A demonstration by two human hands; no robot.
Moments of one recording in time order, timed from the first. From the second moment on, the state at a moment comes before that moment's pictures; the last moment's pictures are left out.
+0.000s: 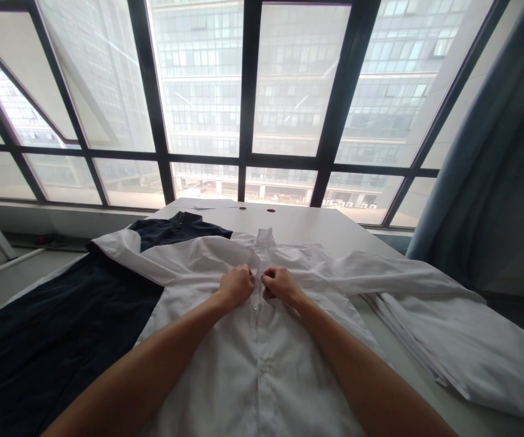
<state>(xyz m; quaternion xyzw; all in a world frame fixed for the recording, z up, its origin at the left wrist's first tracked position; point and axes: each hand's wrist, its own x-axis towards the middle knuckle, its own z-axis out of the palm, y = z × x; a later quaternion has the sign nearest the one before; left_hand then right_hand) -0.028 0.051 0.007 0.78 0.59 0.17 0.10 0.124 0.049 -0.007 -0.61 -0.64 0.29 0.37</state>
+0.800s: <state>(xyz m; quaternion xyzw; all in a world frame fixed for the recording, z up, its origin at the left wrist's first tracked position) -0.032 0.067 0.000 0.64 0.42 0.28 0.58 0.133 0.043 0.001 -0.49 -0.55 0.52 0.42</state>
